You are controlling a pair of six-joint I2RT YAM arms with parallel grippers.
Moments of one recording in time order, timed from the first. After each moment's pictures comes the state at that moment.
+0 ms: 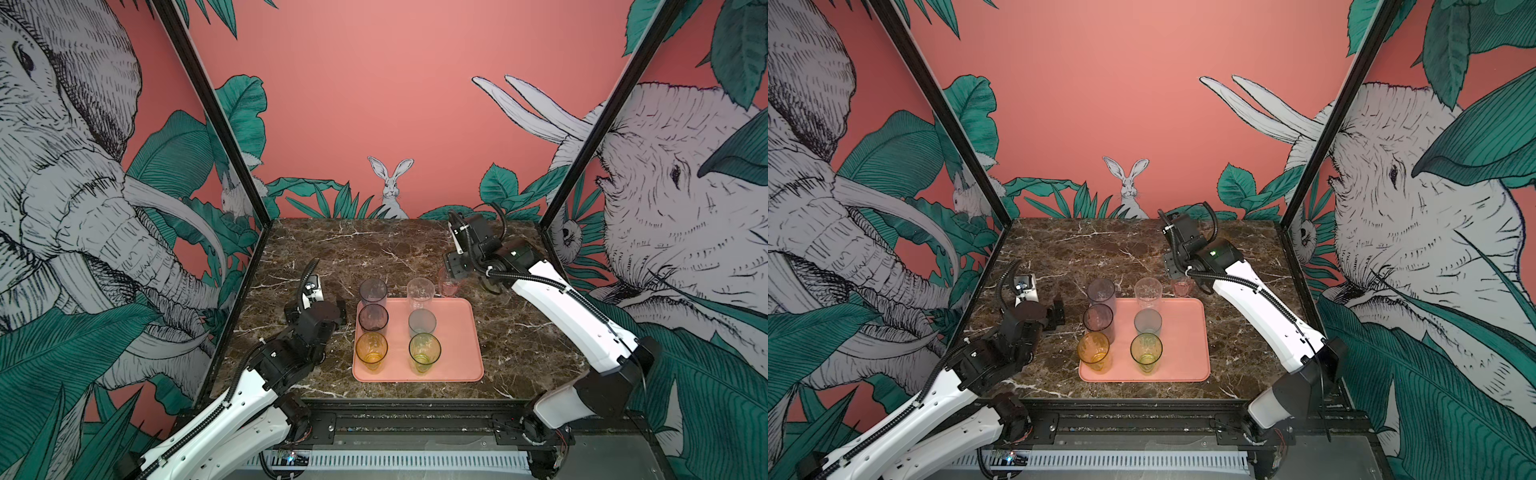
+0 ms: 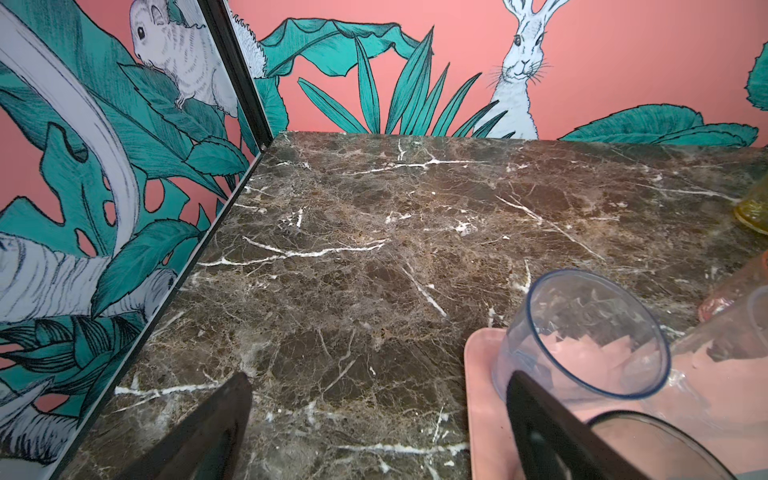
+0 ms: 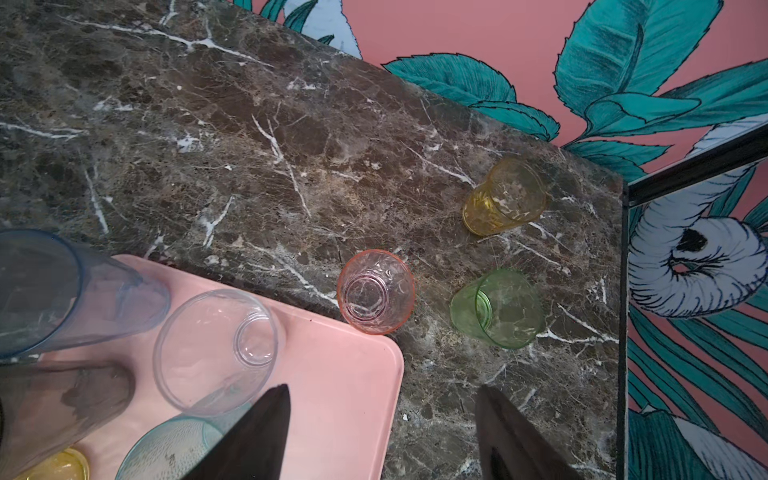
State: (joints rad) left arm -0.75 0.72 0.68 -0.53 -0.77 -0.39; right arm 0.62 1.54 1.65 -1.00 0.35 0.15
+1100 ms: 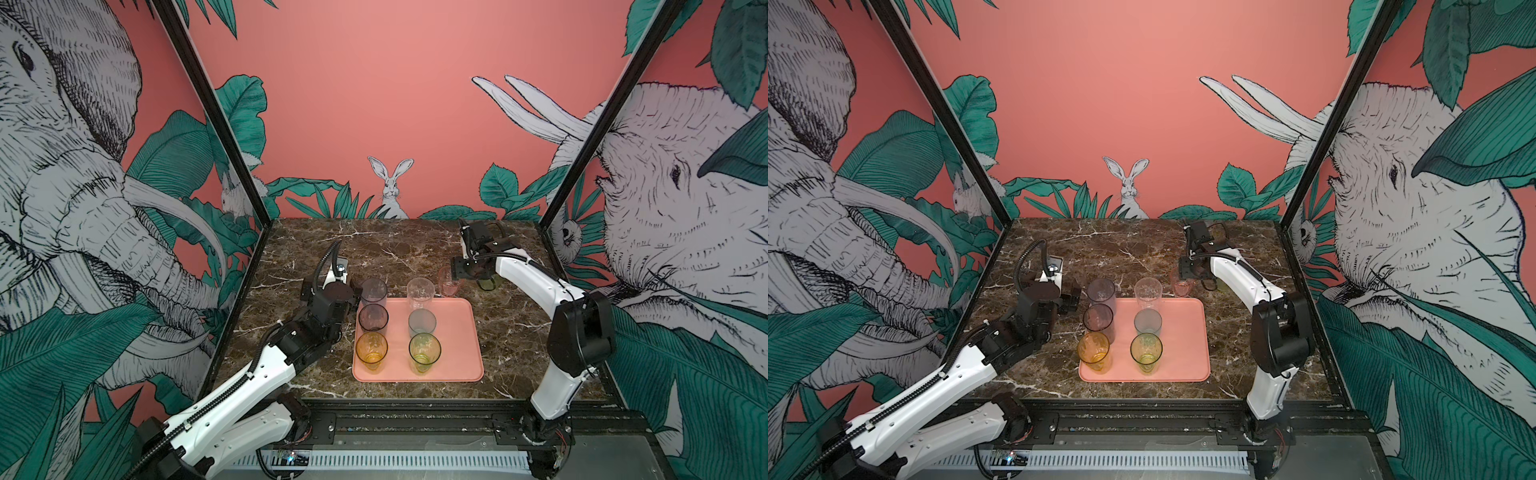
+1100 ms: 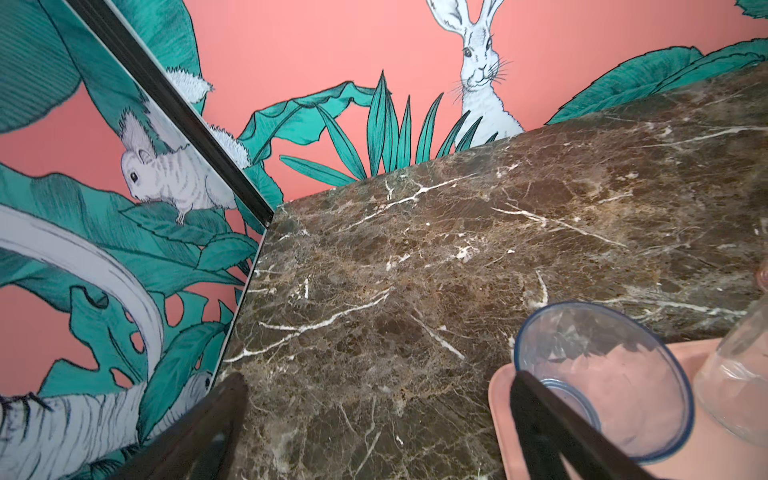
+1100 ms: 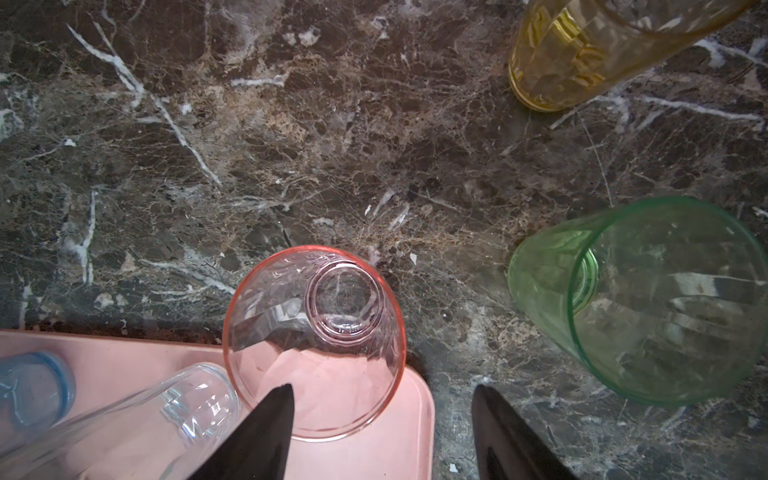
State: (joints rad) left arm -0.74 0.91 0.79 -0.31 -0.75 0.03; right arm 0.38 1.78 1.47 -0.80 0.07 0.29
